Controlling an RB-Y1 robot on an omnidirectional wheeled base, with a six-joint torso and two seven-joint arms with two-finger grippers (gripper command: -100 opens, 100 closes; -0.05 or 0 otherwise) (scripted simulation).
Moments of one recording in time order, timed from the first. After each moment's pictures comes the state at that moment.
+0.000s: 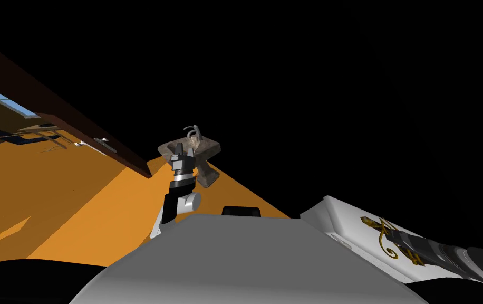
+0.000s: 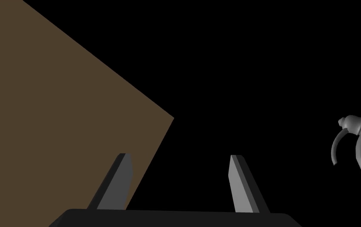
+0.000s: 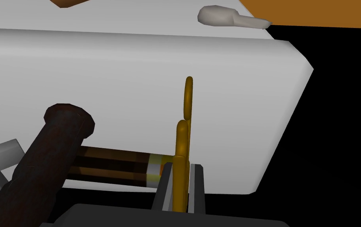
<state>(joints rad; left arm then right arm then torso) 0.46 -0.01 0.07 -2.29 0.10 -0.39 -0.07 0.77 -1.91 0.72 -1.22 -0.39 -0.60 -0.24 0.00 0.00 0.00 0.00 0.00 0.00</state>
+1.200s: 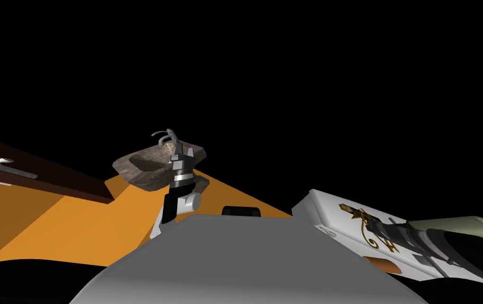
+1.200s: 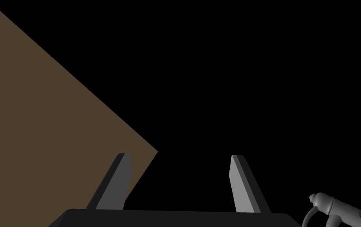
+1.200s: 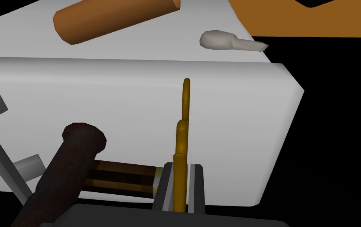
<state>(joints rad) 0.46 -0.01 0.07 -2.29 0.10 -0.39 -0.07 0.77 -2.12 0.78 -1.54 -0.65 -0.47 0.05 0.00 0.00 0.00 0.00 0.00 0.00</state>
